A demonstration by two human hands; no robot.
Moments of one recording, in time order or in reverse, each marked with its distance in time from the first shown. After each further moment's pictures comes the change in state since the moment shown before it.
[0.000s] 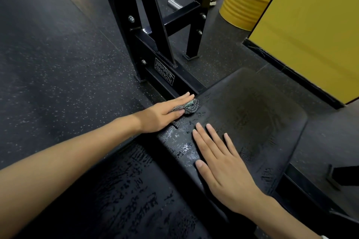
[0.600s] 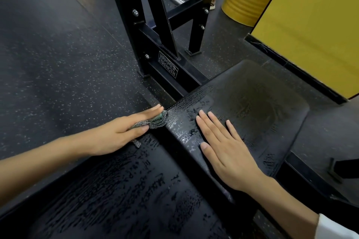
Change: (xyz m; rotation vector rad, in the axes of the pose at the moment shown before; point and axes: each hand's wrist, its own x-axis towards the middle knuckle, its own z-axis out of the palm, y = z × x) left_hand -0.114 -0.008 -0.014 -0.033 -0.038 -0.032; right_hand 0.002 0.000 -0.002 0.025 -0.012 0.004
